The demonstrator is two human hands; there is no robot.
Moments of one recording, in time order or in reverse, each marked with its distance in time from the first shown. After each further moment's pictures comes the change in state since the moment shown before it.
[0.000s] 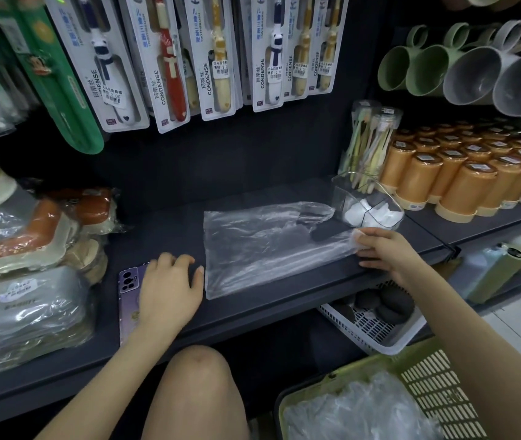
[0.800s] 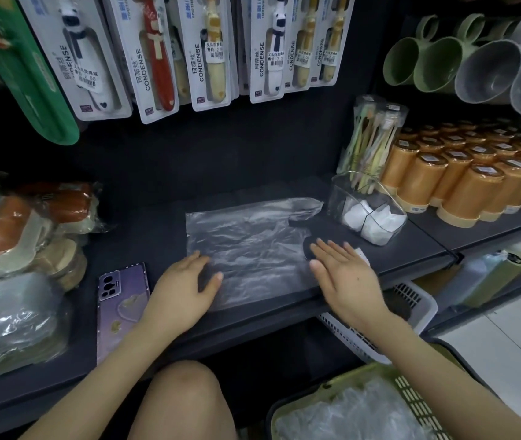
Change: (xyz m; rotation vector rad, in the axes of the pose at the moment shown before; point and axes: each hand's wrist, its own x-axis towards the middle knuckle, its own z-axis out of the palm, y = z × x) left_hand 0.015 0.012 0.017 -0.149 -0.343 0.043; right_hand -0.028 0.039 0.056 -1.029 0.099 -0.893
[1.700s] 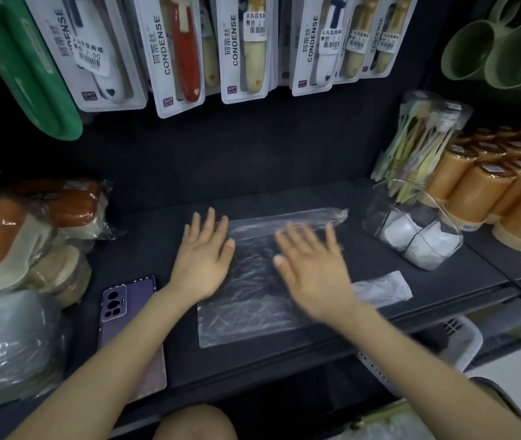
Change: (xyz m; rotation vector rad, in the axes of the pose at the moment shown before) left_hand 0.088 -0.019 0.004 0.053 -0.030 -0.015; right_hand 0.078 -0.050 0.055 -0.154 -0.050 -0.160
